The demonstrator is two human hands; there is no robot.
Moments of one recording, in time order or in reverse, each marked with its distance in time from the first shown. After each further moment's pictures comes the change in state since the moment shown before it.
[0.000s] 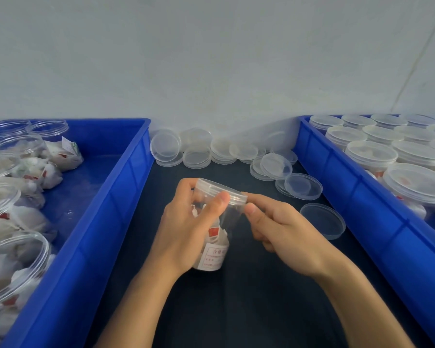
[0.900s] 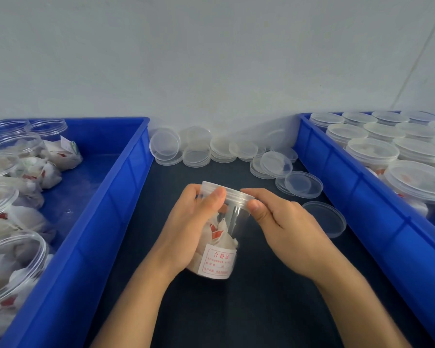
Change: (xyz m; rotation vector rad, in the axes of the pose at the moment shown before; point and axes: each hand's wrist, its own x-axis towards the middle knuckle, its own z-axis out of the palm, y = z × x) left_hand 0.004 -0.001 0.001 -0.134 -0.144 -0.148; right_hand -0.002 -0.006 0.001 -0.525 0.148 0.077
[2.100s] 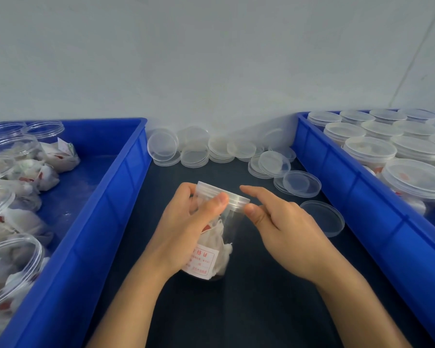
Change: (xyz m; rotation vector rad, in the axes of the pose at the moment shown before) left_hand -0.002 0.003 -0.003 0.086 0.037 0.048; right_hand -0.002 0.002 -0.001 0.002 0.005 -0.054
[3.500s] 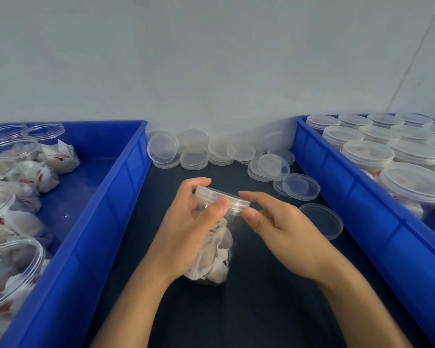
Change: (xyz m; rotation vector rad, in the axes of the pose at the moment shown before) left_hand -0.001 -0.004 0.002 -0.037 -0.008 0.092; right_hand 0.003 0.014 0.000 0.173 -0.031 -0.012
